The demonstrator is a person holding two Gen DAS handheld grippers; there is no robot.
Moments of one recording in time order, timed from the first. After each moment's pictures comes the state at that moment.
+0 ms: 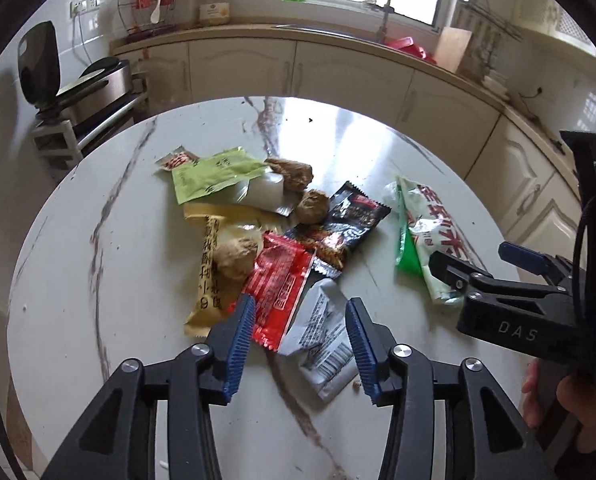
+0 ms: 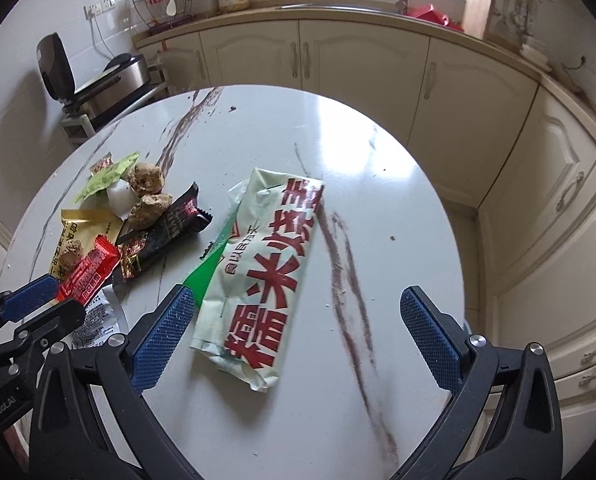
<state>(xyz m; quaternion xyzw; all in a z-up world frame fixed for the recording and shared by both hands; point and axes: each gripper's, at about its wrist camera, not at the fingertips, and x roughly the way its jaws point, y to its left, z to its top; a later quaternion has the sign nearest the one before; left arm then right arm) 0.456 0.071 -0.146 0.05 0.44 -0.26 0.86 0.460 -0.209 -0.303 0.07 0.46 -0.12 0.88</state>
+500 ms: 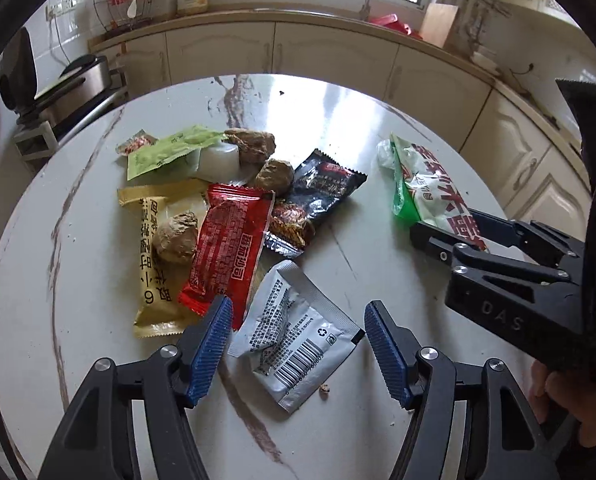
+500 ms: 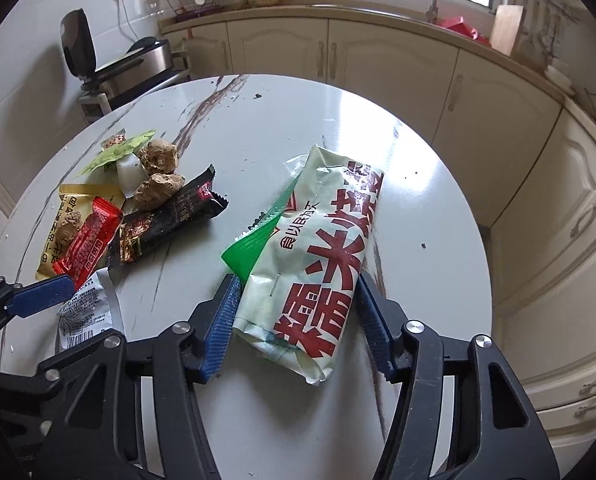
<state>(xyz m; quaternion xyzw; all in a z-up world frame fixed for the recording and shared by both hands) 0.461 0.036 -0.167 0.08 0.45 -0.28 0.84 0.452 -0.219 -0.309 0.05 0.45 -0.07 0.89</state>
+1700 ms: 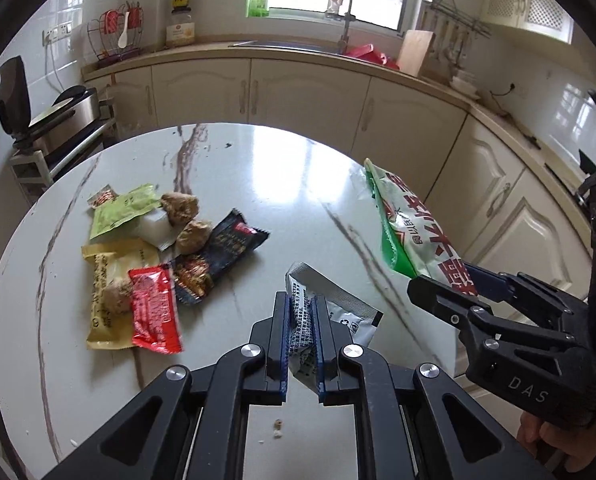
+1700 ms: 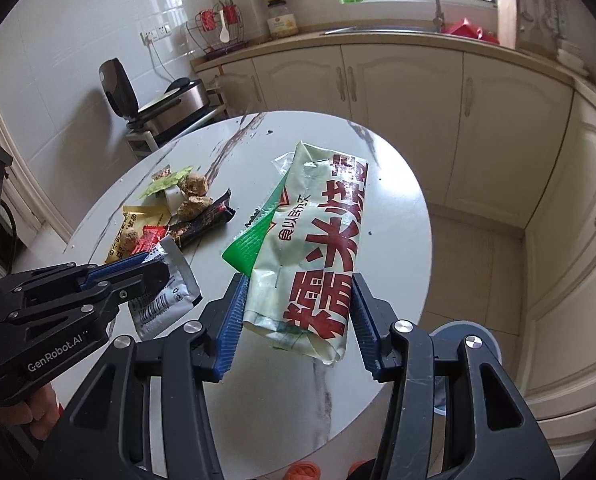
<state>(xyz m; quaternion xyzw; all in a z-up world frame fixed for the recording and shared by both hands) 0.438 -0.007 -0.126 0.06 0.41 -0.30 0.86 0.386 -0.277 -0.265 0.11 0.39 0.00 0.92</state>
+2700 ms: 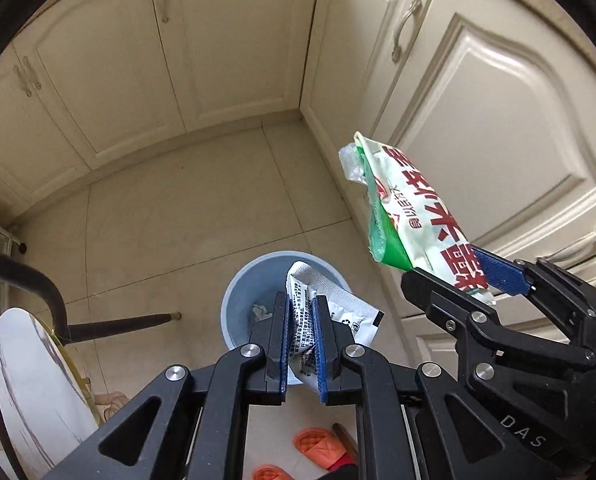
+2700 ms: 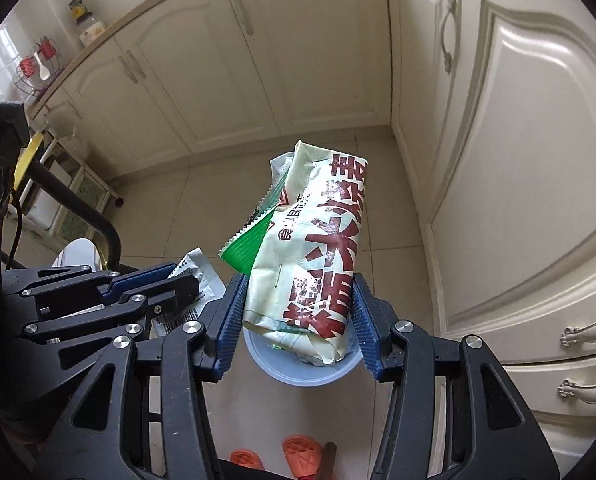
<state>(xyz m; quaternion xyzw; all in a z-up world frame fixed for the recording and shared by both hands) 0.446 -0.405 -0.299 0.24 0.51 -0.43 0.71 0.307 -0.584 -0.417 0.24 0.47 -0.20 0.83</state>
